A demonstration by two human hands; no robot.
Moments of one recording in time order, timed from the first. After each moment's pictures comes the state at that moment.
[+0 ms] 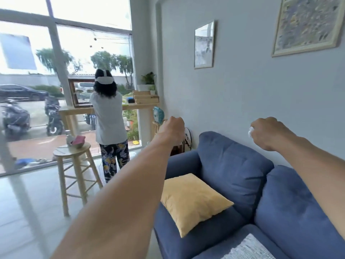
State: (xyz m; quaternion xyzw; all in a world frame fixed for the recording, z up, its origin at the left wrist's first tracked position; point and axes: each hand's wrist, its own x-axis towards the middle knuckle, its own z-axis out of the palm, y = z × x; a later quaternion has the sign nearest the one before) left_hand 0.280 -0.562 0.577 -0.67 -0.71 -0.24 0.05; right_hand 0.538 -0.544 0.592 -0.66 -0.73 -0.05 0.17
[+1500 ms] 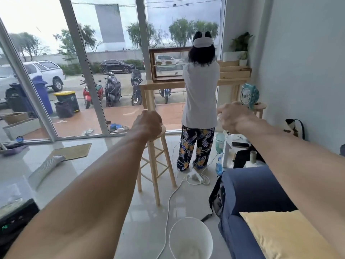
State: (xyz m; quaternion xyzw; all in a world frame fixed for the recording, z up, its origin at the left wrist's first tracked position) left_hand -0.247 -0.436 0.518 -0.42 -0.88 -0.20 0.09; right_hand -0.060 -0.277 0.537 -0.36 -0.92 0.00 0.14
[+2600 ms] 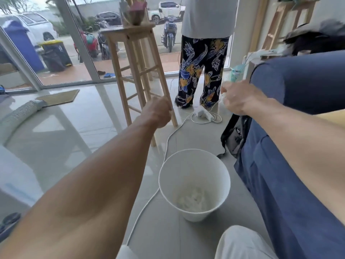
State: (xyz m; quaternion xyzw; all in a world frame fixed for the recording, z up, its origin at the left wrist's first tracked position) left_hand -0.305 -0.312 -0.046 -0.43 -0.89 -0.16 0.02; right_hand -0.140 -0.156 -0.019 -0.37 -0.92 0.05 0.08
